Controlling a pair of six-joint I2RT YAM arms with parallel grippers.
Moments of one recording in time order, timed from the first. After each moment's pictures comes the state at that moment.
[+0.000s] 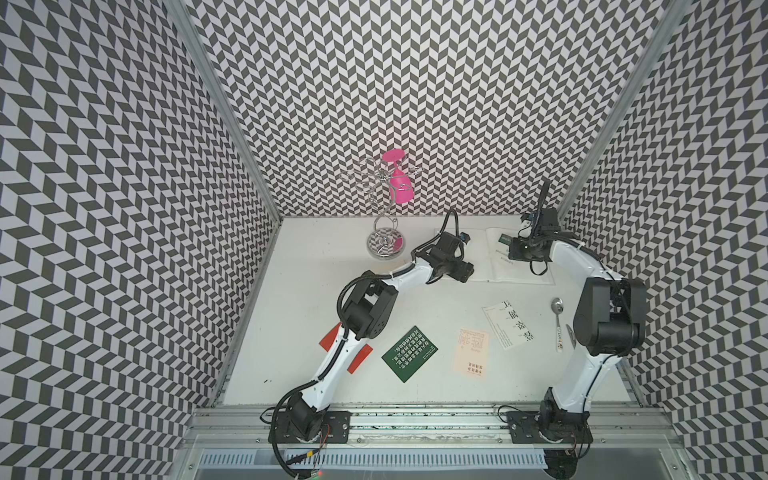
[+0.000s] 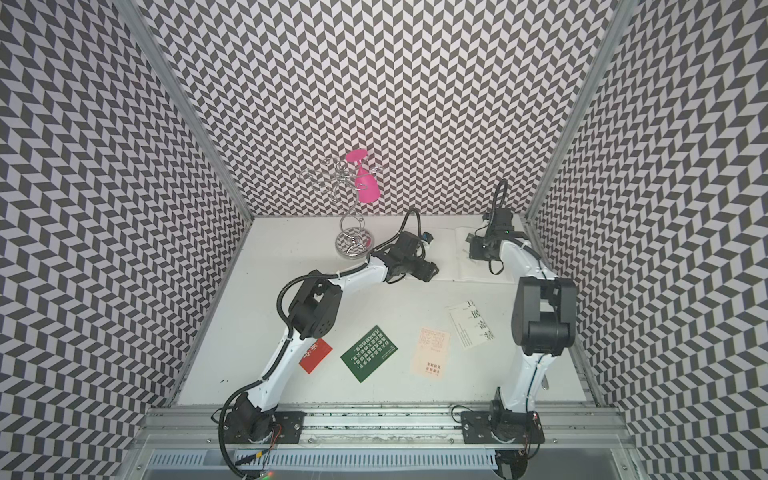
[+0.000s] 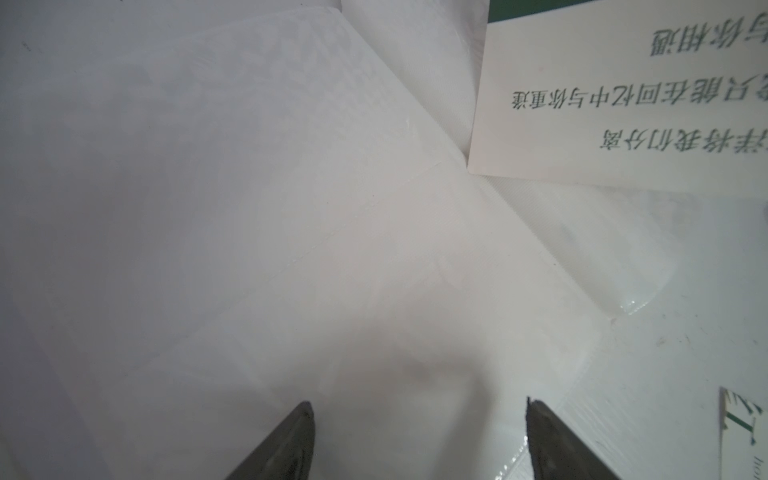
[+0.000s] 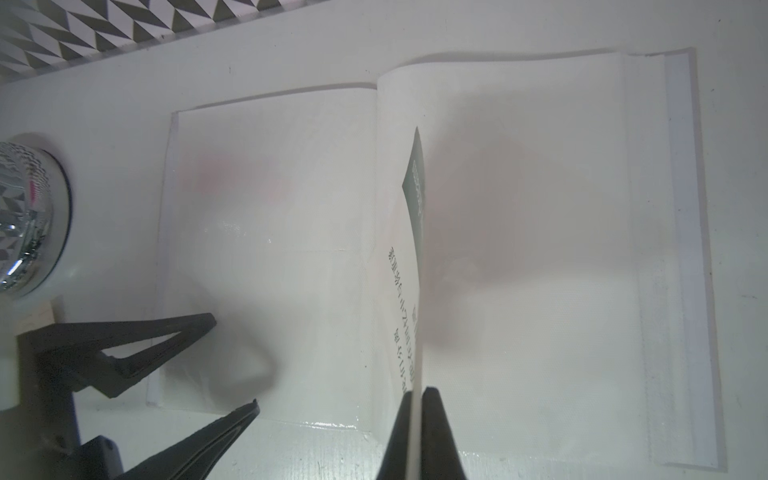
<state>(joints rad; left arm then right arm) -0.71 2.53 2.07 -0.29 0.18 -0.11 -0.05 1.88 1.47 -0.57 -0.16 0.06</state>
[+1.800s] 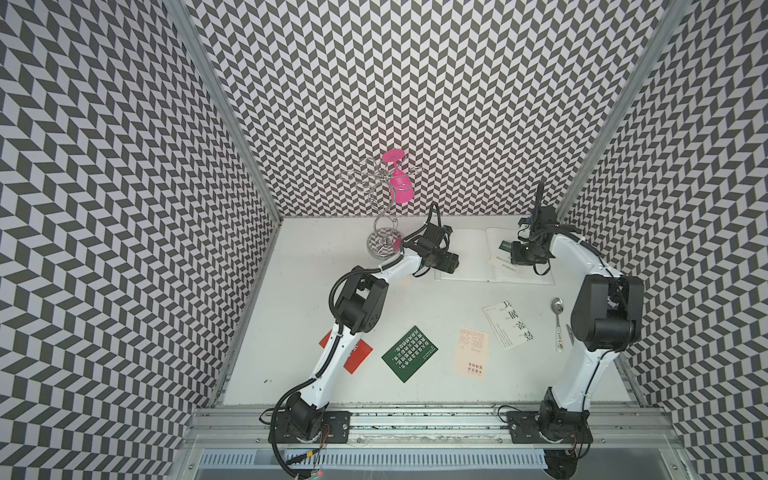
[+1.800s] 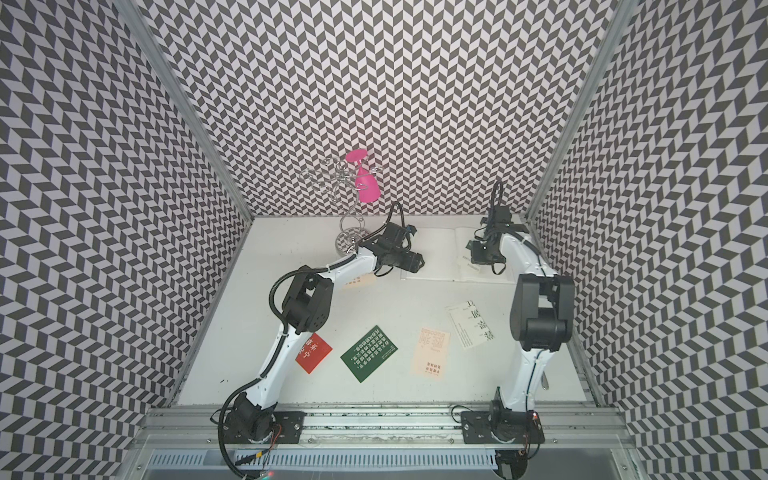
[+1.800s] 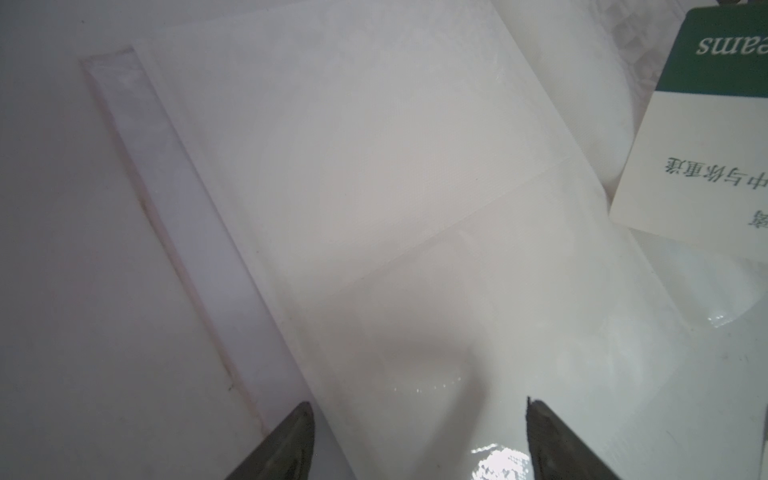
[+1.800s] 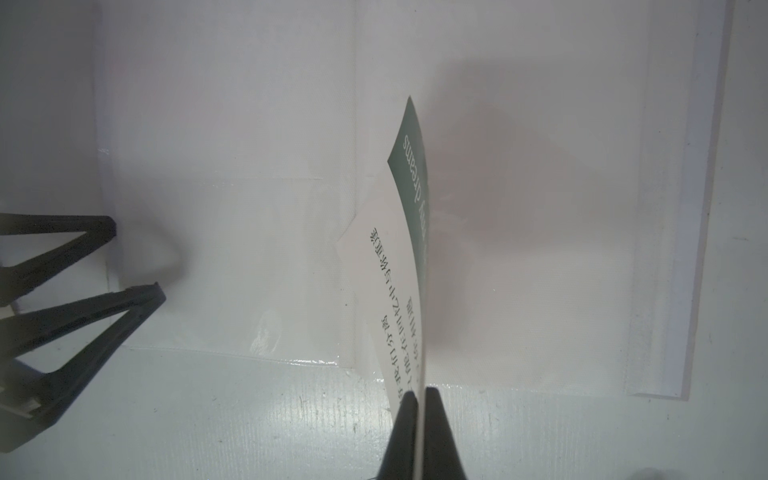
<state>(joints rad) -0.63 2.53 2.12 -0.41 0.20 -0.18 -0.05 1.92 1.58 -0.81 -0.13 -0.01</state>
